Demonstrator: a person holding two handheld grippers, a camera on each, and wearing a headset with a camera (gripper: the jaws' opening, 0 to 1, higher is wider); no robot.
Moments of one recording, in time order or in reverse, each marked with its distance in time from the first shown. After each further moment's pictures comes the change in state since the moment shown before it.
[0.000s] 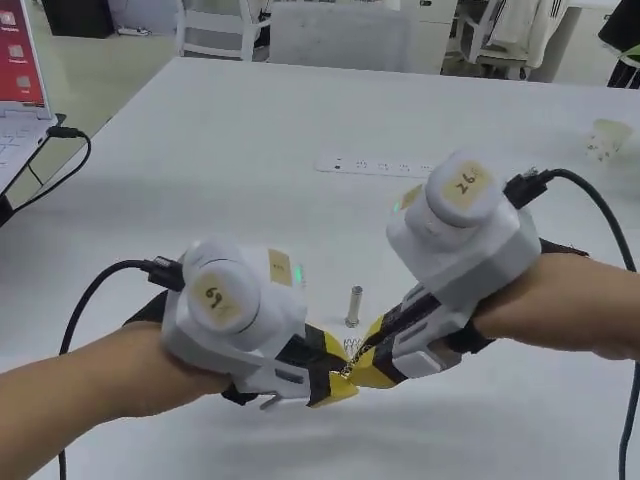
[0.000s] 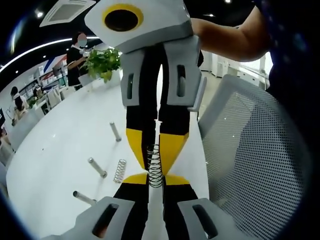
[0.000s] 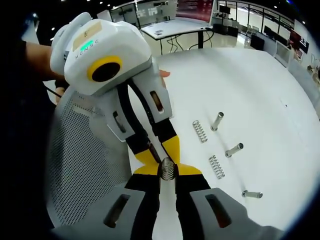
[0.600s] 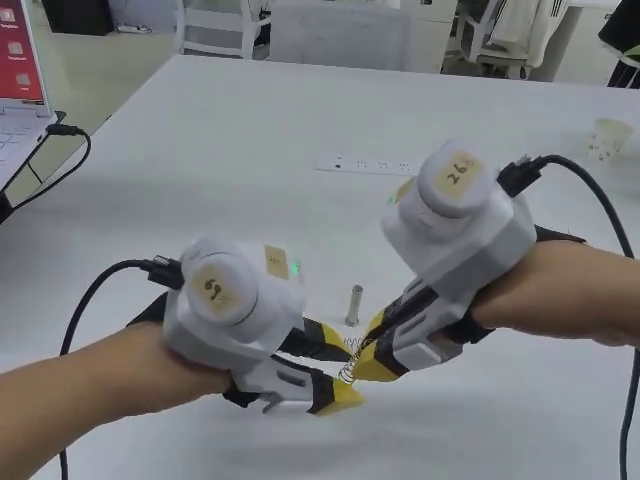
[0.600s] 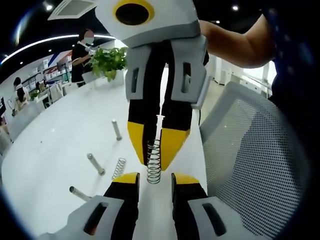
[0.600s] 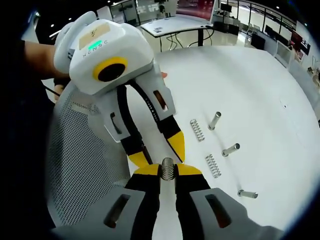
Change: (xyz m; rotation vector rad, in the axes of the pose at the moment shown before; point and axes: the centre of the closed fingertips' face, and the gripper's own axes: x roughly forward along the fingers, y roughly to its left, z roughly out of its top) left arm 0.001 0.003 -0.002 -0.077 -0.028 -0.004; right arm -0.003 -0.005 -0.001 -0.007 0.035 -0.010
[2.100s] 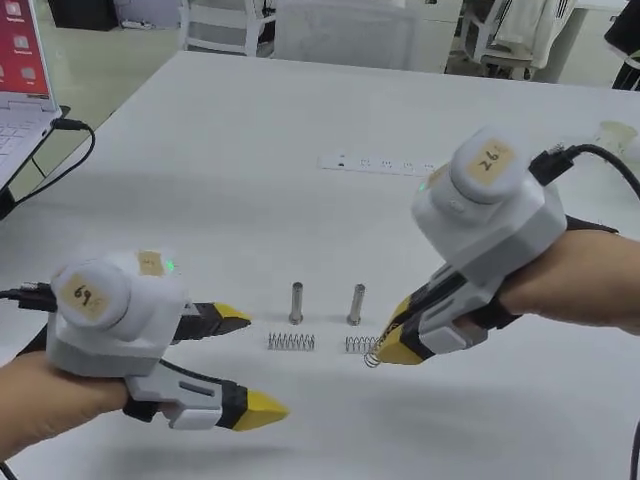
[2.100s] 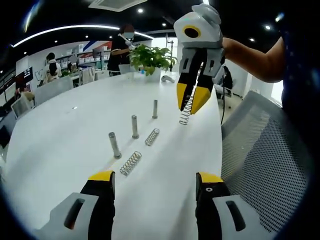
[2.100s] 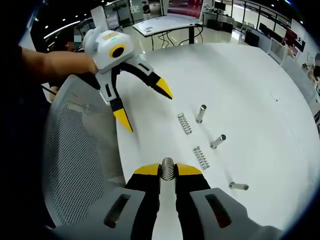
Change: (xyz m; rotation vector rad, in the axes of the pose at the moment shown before) left arm -0.057 0.032 -0.062 -0.227 -0.041 0.214; right arm -0.015 -0.020 -0.013 0.030 0.013 -0.048
